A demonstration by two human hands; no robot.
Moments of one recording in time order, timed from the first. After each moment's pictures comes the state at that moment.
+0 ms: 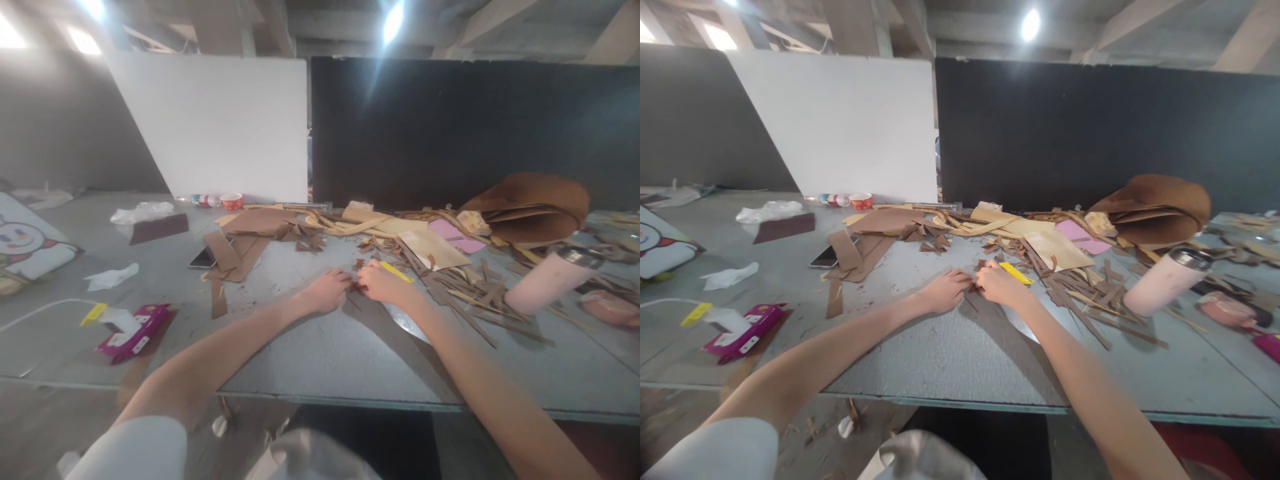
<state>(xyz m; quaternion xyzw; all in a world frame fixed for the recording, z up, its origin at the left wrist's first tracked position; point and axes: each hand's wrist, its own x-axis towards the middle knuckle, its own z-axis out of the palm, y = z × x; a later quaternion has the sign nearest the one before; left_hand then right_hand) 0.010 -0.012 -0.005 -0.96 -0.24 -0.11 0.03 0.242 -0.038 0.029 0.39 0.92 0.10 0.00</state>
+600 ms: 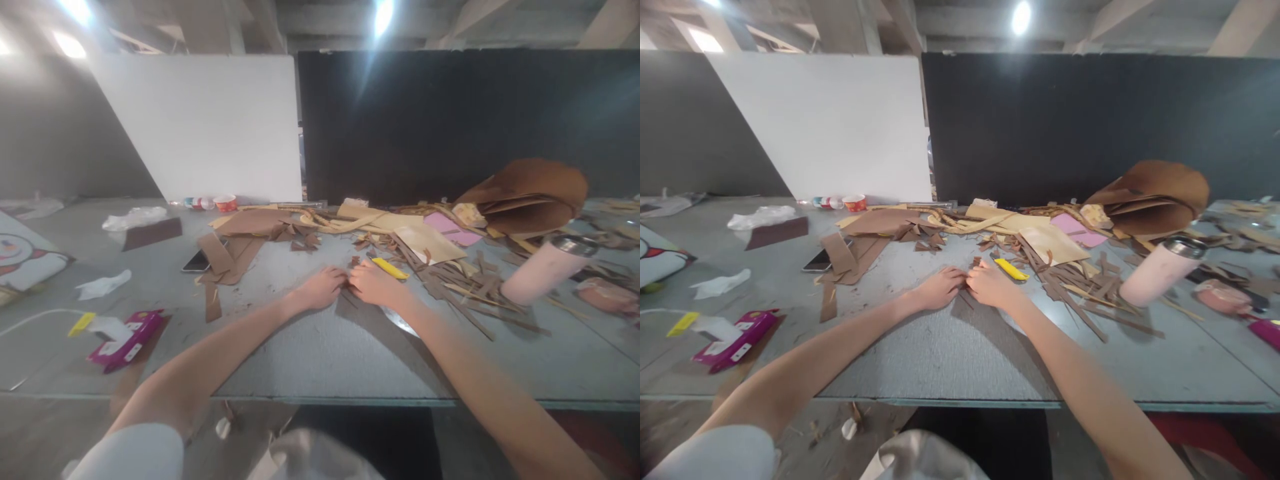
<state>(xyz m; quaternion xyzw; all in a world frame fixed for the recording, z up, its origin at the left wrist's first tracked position) 0.006 -0.002 -0.005 -0.96 -0.22 -0.15 -0.02 0.232 -0.051 0.029 0.38 0.91 0.16 -0.01</state>
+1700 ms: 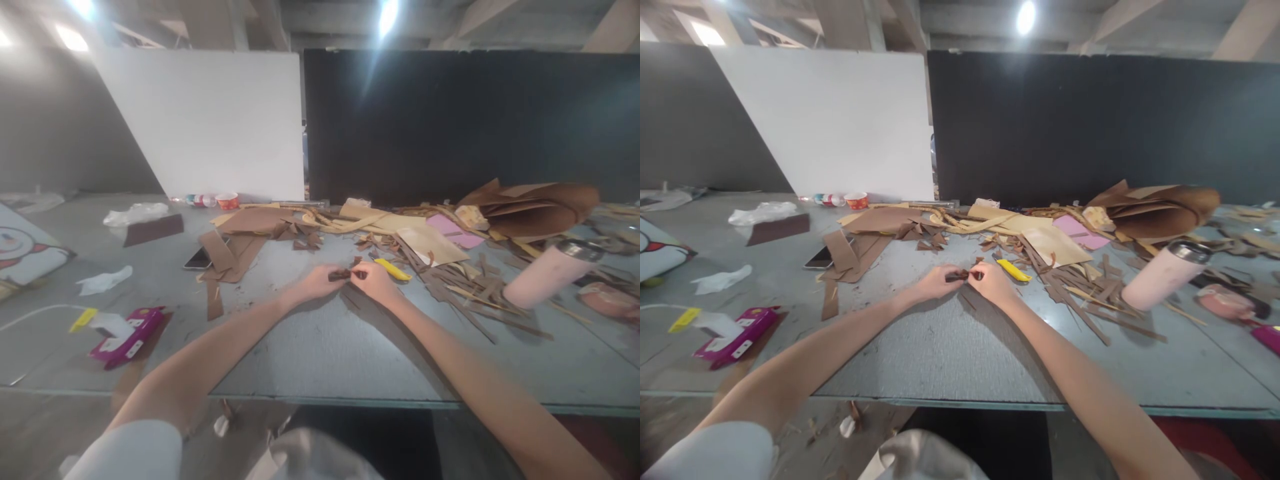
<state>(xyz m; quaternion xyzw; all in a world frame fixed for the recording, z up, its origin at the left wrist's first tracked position) 0.003 0.011 -0.008 -0.85 -0.31 -0.29 -0.31 0.226 -0.038 -0.001 0.49 0.78 -0.09 -0.39</state>
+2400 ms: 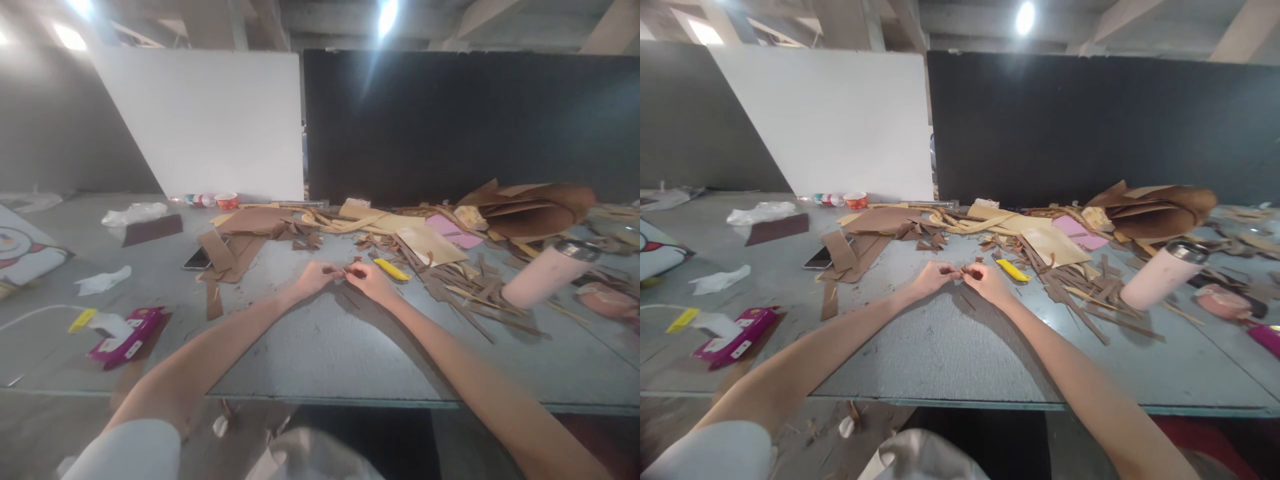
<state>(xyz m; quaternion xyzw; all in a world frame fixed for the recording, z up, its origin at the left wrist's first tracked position) -0.004 0.015 -0.005 -0.75 -0.37 -0.34 -0.44 0.220 -0.043 0.005 0.48 0.74 -0.25 -0.40</state>
